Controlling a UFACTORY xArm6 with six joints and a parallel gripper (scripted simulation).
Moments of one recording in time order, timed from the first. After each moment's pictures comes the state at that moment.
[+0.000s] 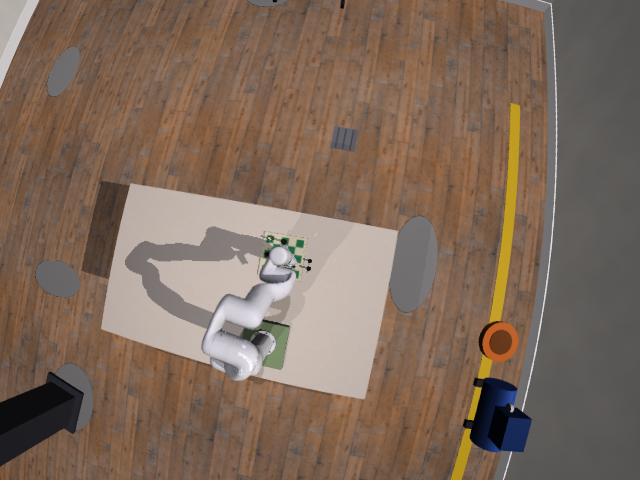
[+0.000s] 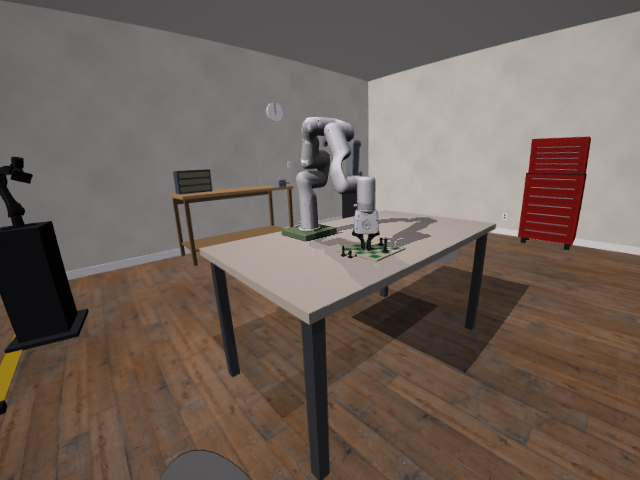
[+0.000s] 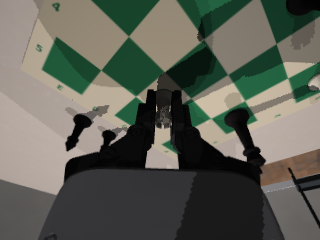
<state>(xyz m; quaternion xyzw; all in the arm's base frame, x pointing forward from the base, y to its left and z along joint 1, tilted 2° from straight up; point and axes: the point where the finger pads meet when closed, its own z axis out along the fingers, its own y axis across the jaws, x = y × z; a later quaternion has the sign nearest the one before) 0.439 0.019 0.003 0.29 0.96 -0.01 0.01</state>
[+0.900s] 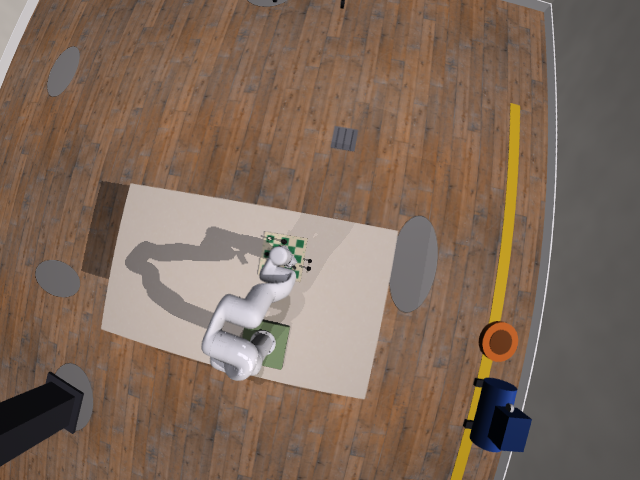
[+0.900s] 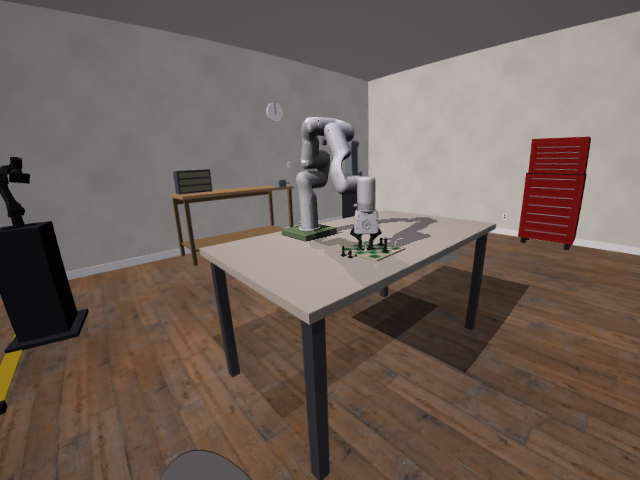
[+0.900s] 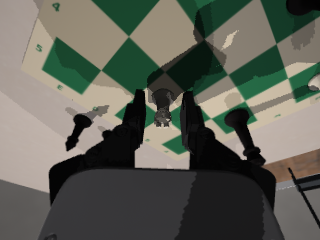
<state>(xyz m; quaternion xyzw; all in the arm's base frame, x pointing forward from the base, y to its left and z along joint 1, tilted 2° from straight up) 0.439 0.019 0.003 0.29 0.96 -0.01 0.01</state>
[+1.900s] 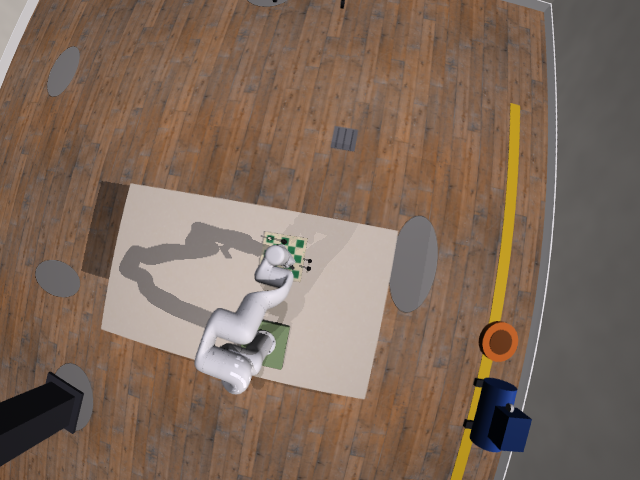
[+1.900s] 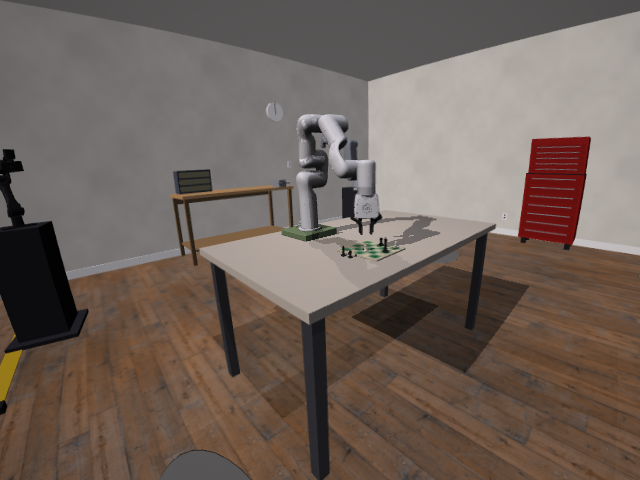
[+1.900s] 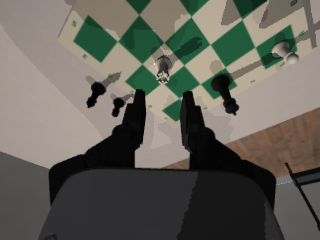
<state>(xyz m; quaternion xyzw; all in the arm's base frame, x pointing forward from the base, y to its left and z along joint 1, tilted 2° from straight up) 0.440 0.021 0.069 0.29 0.96 -0.01 0.01</state>
